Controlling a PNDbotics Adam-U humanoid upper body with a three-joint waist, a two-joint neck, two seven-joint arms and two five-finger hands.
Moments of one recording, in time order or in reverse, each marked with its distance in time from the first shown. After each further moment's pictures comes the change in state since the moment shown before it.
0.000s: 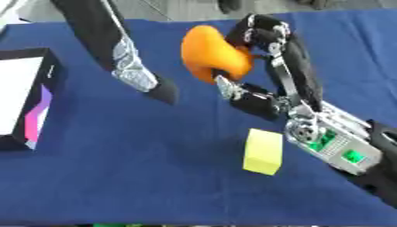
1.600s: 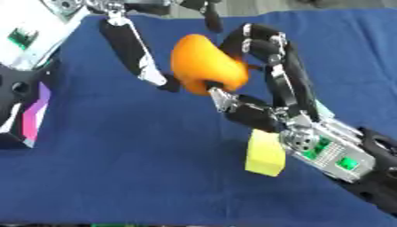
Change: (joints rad) left arm 0.016 -0.140 -0.017 0.267 -0.214 -0.168 0.114; right arm -0.008 0.025 0.032 0.002 -0.026 -0.135 -0.053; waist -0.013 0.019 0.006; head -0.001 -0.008
